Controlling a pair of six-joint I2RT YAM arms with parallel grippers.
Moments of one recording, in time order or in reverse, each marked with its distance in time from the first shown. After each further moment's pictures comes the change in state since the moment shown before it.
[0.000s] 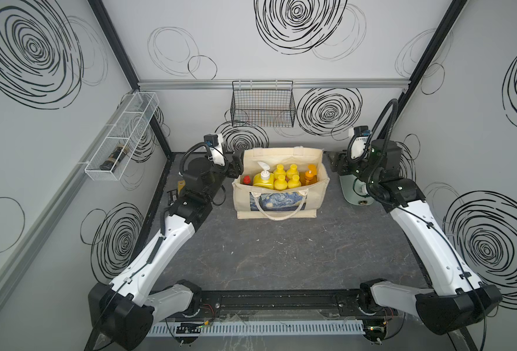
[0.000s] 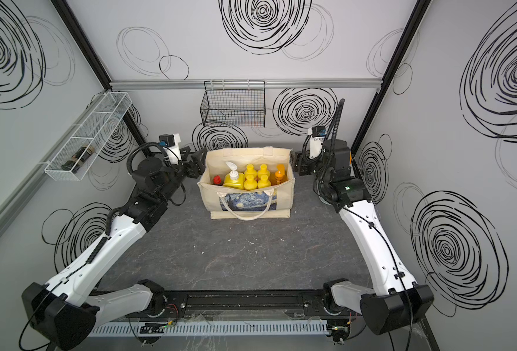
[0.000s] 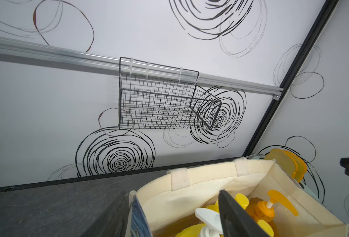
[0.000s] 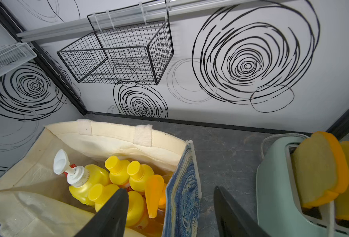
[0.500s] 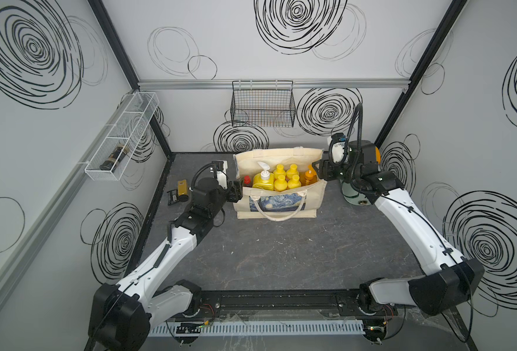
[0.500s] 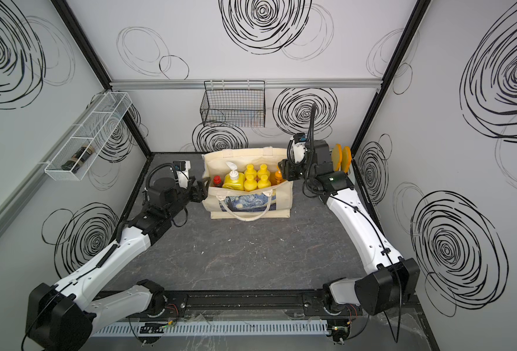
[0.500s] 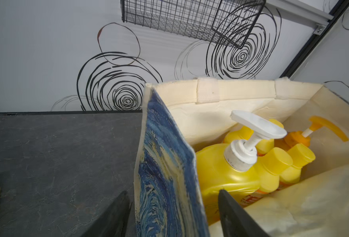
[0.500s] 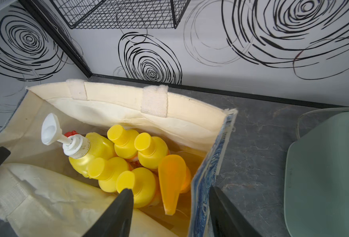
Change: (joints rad) left arm -0.015 -0.085 -0.275 -0.045 0.008 -0.033; right arm 0.071 0.112 0.021 -0.100 -0.028 -0.011
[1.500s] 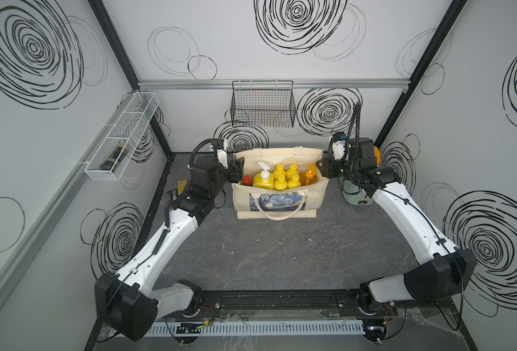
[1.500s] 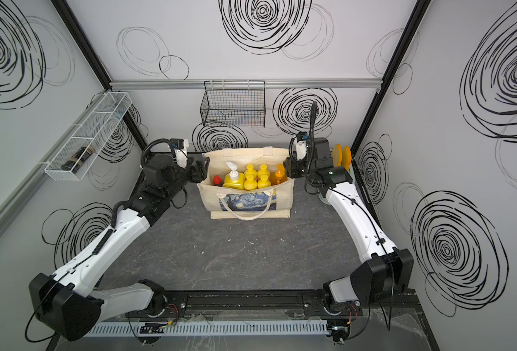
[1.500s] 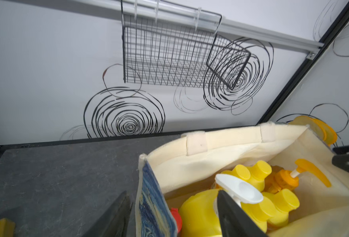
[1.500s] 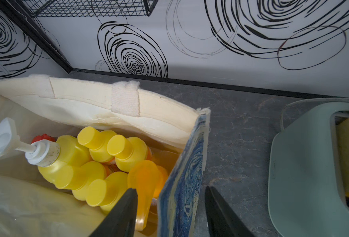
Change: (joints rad) left arm 0.022 0.148 0.308 -0.159 -0.008 0.025; right arm -0.047 0.077 0.045 -0.032 0.023 -0.018
